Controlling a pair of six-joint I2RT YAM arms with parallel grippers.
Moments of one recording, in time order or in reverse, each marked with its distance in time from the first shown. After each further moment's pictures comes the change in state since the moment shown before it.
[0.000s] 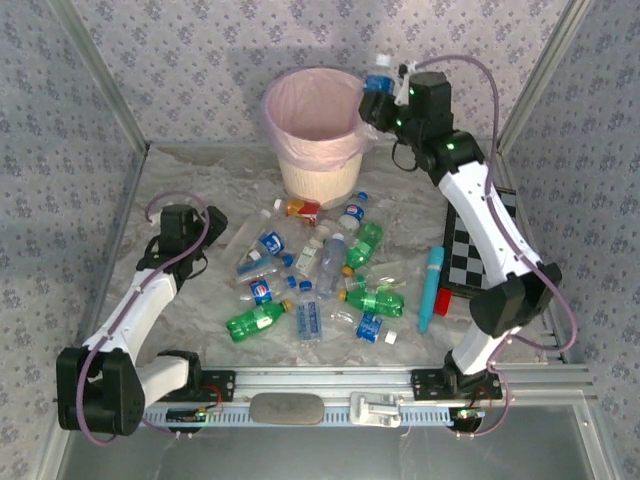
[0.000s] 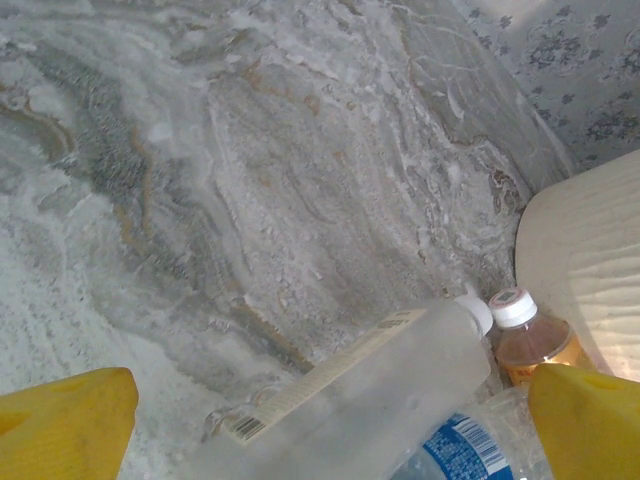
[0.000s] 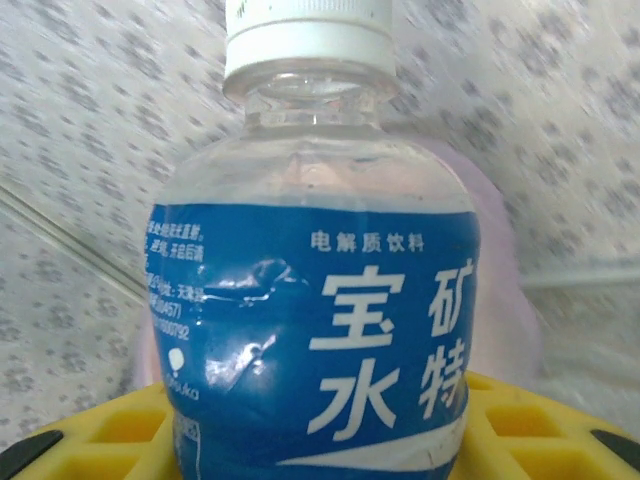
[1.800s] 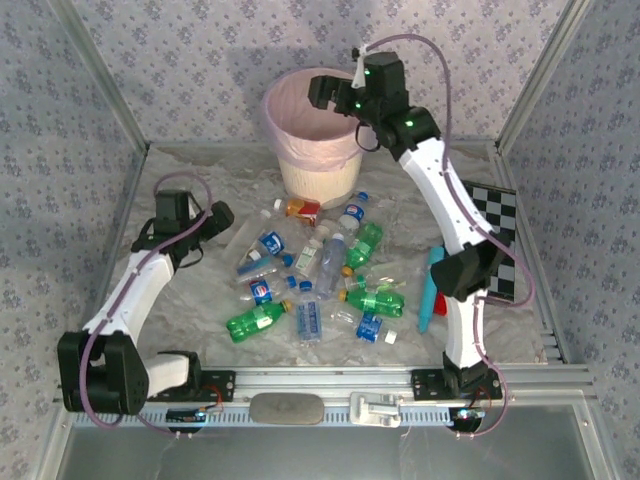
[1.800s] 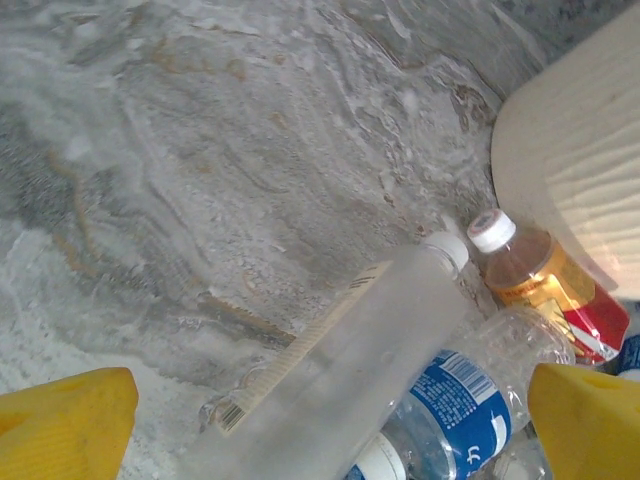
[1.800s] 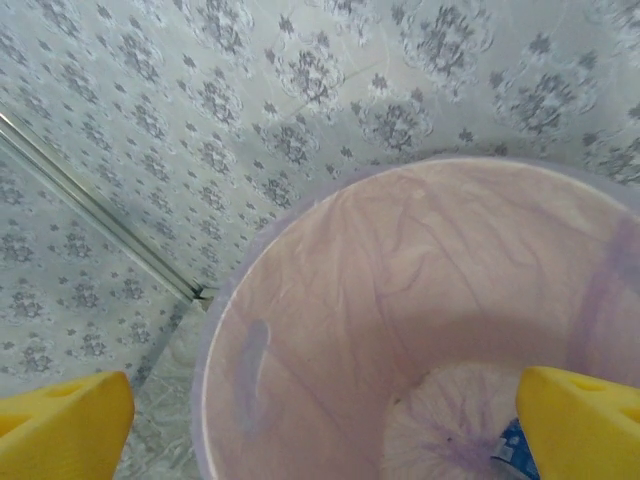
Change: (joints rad) left arm 0.039 0.139 0.204 -0.161 0.194 0.293; right arm 0.089 0.267 0.387 -0.133 0.005 -0.058
